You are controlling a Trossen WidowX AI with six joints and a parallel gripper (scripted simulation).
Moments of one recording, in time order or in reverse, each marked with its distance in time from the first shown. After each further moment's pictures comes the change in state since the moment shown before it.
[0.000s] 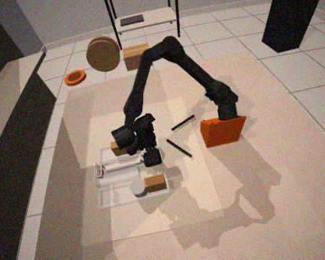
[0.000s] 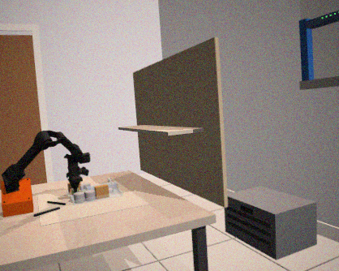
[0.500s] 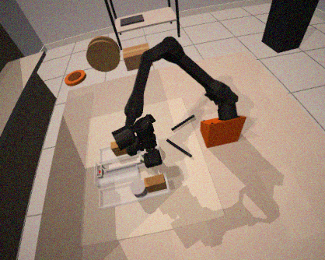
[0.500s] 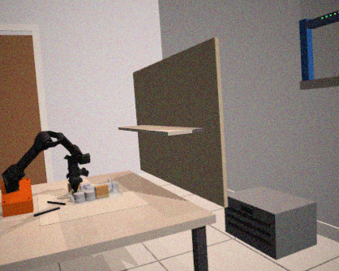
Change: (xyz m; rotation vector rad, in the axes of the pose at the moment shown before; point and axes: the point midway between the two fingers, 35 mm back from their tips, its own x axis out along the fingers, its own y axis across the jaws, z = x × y) arm 0.005 0.000 0.000 0.001 -0.001 0.001
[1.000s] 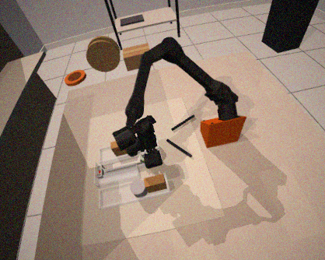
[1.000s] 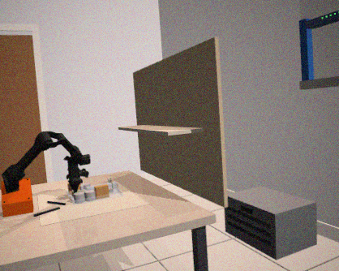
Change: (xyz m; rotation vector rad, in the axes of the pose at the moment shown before) arm 0.005 0.000 0.000 0.001 -0.002 0.000
